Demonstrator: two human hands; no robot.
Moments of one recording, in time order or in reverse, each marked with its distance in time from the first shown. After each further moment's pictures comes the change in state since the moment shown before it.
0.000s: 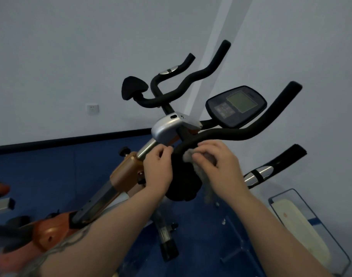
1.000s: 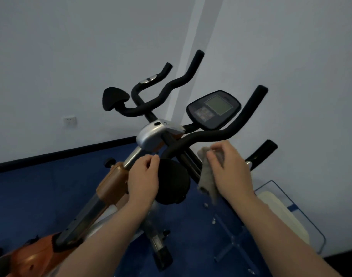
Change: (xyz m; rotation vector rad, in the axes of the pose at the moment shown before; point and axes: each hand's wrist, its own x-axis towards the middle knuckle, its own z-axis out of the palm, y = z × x) left_hand -0.008 0.005 -0.018 0.211 -0.103 0.065; right_hand -0.017 0.005 -0.027 -0.296 0.233 0.167
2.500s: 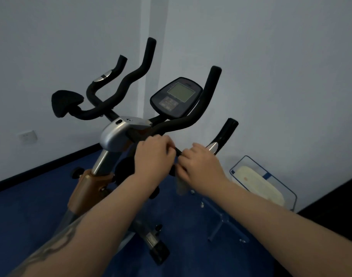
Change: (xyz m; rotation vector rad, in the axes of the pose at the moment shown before) left_hand 0.011 0.046 0.071 0.730 -0.301 0.565; right_hand -0.009 0.044 0.007 -0.639 -0.022 -0.481
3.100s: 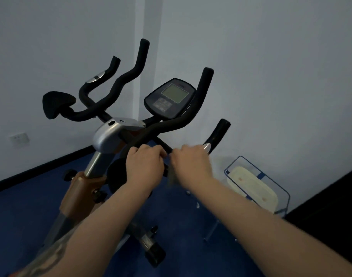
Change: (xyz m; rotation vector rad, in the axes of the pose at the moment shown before) left_hand -0.010 -0.006 0.013 0.153 -0.065 -0.032; right_hand 0.016 -0.016 -0.001 -0.177 -0.304 0.179
